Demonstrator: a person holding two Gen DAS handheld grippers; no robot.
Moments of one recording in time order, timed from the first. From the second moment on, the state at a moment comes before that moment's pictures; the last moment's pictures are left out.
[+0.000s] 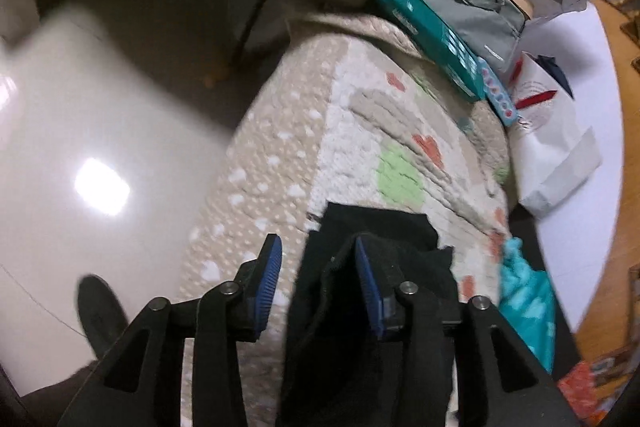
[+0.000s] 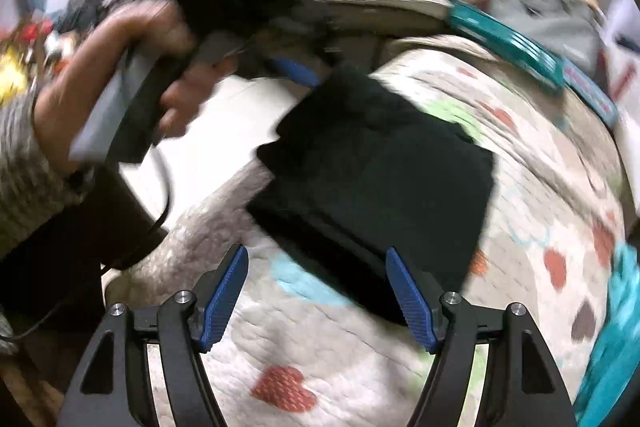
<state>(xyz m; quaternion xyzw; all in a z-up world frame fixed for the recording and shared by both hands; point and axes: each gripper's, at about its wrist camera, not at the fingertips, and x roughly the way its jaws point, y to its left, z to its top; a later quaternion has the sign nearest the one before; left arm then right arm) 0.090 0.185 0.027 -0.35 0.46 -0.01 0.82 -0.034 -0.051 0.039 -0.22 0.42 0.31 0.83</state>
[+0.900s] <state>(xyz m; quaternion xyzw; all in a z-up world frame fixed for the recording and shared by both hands) 0.049 0.171 -0.025 -0.39 0.53 0.01 0.76 0.222 -0.098 0.017 -0.12 0.52 0.02 0.84</state>
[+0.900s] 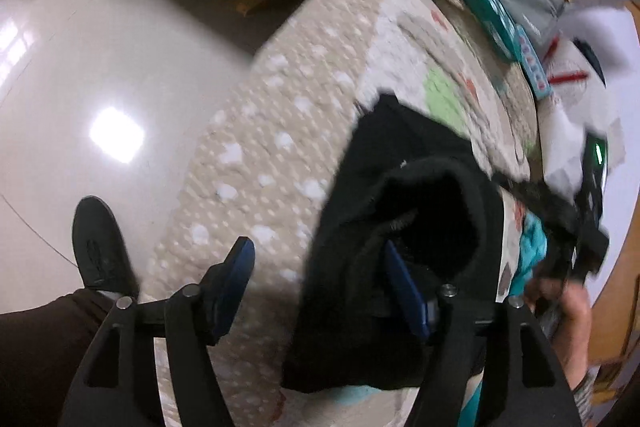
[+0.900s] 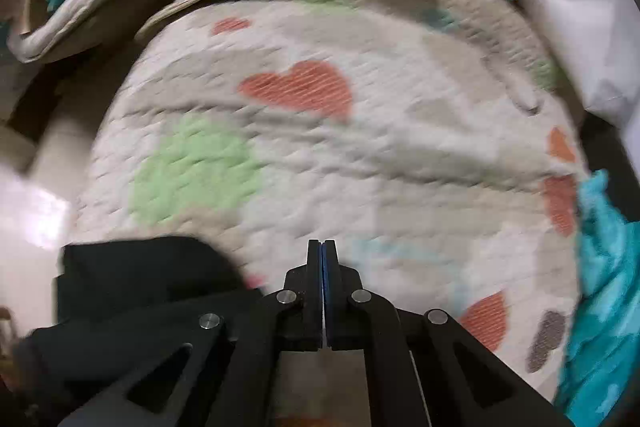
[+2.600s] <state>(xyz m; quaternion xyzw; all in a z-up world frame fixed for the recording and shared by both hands) 0.065 0.158 0.009 -0.31 0.46 0.01 0.83 0.121 -0.173 -0.005 0.17 0.52 0.19 0.81</state>
